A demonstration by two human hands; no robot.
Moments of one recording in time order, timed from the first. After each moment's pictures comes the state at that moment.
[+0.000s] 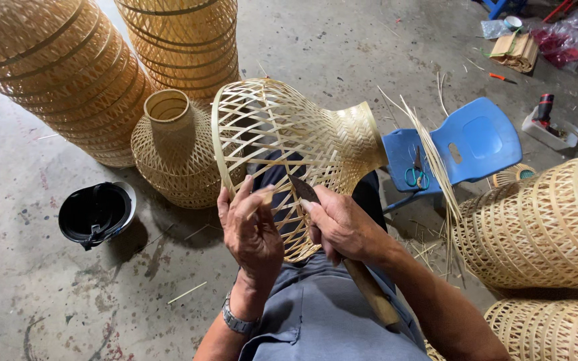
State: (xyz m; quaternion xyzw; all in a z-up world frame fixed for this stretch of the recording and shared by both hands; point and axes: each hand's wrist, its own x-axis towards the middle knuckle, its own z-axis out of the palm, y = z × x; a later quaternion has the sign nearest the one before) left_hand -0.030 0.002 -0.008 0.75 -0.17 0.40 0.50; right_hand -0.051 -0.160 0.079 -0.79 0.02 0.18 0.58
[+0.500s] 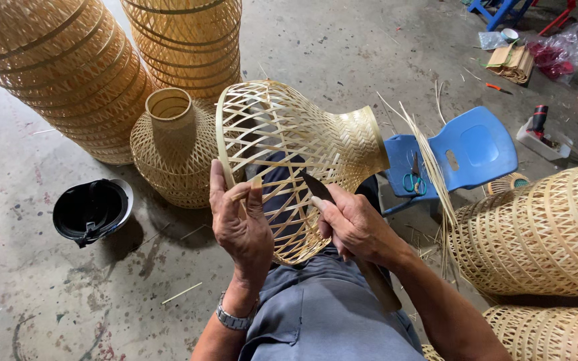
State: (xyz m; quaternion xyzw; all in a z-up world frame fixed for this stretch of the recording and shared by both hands) left_hand -0.018 0.004 0.000 0.68 -0.08 0.35 0.64; right_hand -0.053 -0.174 0.073 -0.79 0.00 0.13 0.59
